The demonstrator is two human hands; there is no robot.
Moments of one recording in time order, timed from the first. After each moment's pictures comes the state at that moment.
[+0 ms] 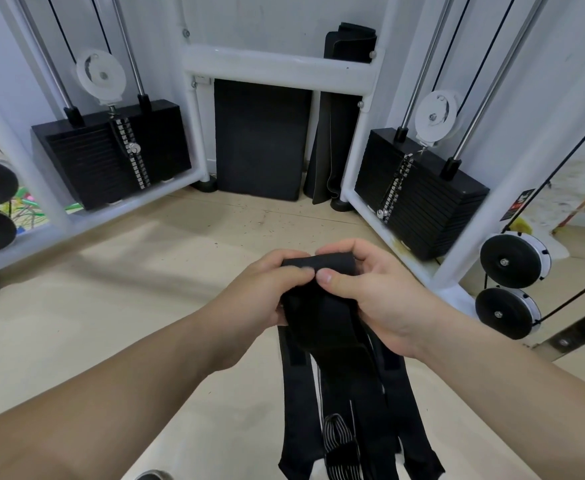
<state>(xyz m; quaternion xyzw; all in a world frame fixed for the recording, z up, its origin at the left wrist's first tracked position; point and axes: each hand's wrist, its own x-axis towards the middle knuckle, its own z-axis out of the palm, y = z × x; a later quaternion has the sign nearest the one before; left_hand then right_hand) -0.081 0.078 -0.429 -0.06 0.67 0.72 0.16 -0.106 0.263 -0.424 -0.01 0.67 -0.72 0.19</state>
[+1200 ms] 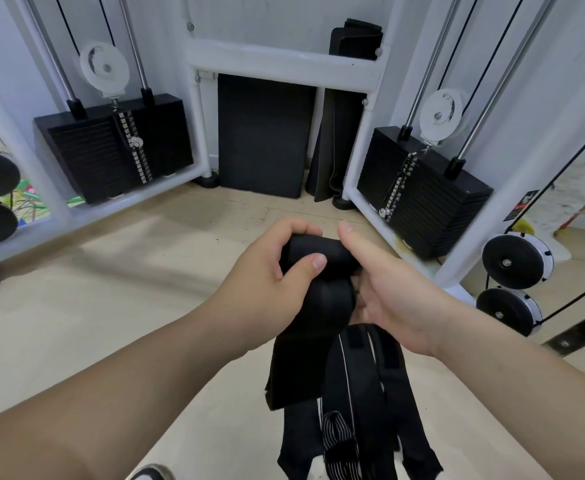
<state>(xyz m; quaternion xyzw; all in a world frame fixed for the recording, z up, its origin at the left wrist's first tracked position) -0.071 0.080 -0.418 0.06 0.78 0.62 -0.03 -0.107 0.263 -0.409 -0.01 0.70 -0.65 0.30</state>
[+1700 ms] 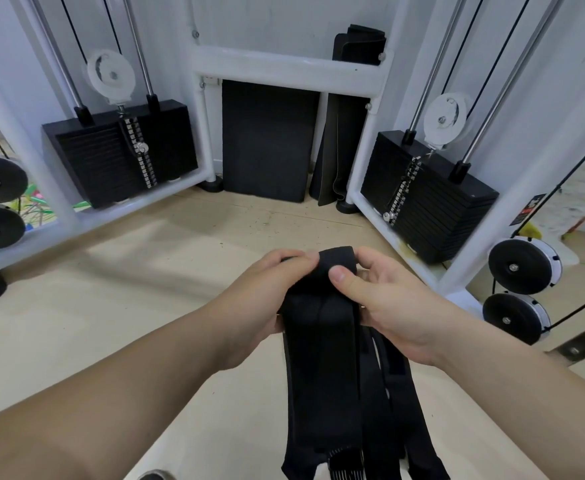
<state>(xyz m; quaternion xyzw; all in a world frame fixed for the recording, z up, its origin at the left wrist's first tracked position) -0.081 0.075 -0.425 -0.10 0.63 0.75 0.17 -0.105 0.266 -0.423 -0.05 0.71 -0.66 0.22</state>
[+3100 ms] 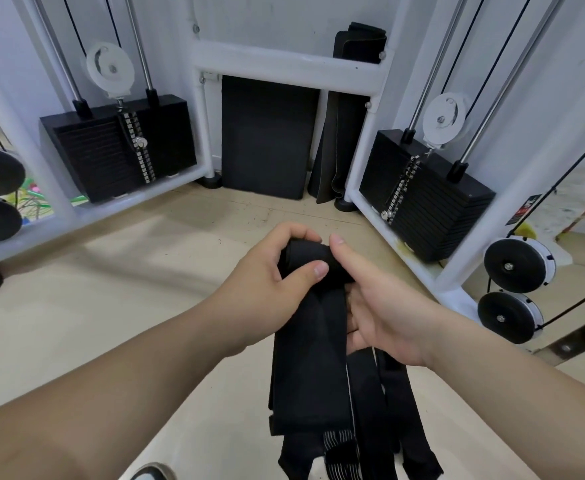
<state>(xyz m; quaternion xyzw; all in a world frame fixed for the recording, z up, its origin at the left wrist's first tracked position) -0.073 0.073 -0.420 0.04 0.76 0.65 0.03 -0.101 0.254 -0.415 -0.02 0.68 -0.63 0.37</state>
